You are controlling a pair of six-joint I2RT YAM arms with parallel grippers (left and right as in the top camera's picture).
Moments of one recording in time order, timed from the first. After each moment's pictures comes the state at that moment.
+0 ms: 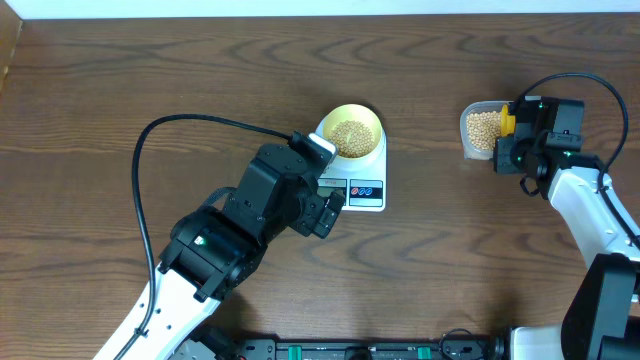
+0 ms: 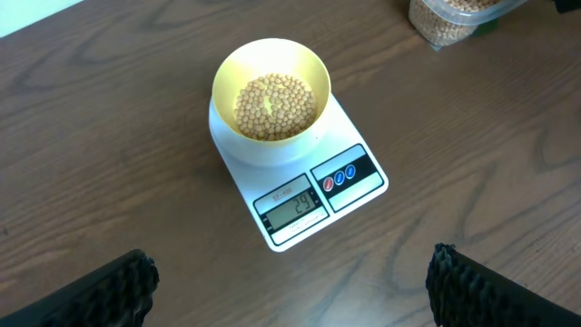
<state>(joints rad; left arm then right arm) -0.64 1.09 1.10 -0.79 -0.05 -0.03 -0.12 1.59 0.95 -0.35 -0.06 -0.12</state>
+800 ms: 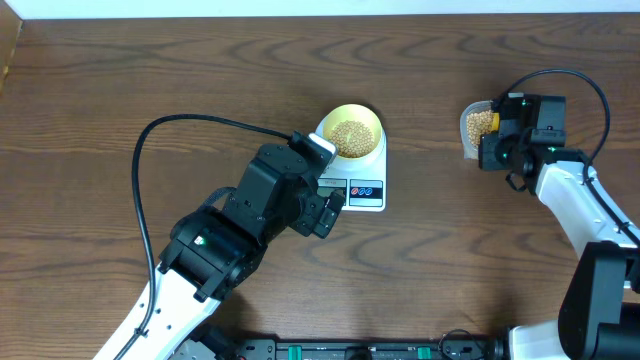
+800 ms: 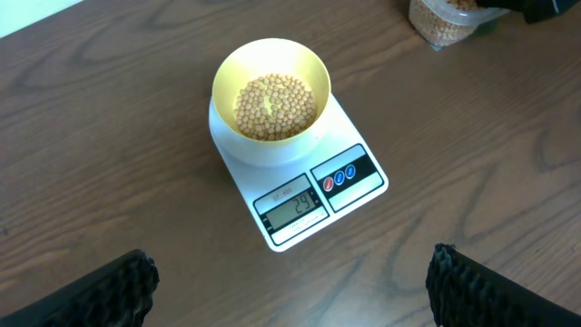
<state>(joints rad) -0.64 1.09 1.10 -0.79 -0.05 -0.03 -0.06 1.64 0.96 -0.31 -0.12 -0.09</state>
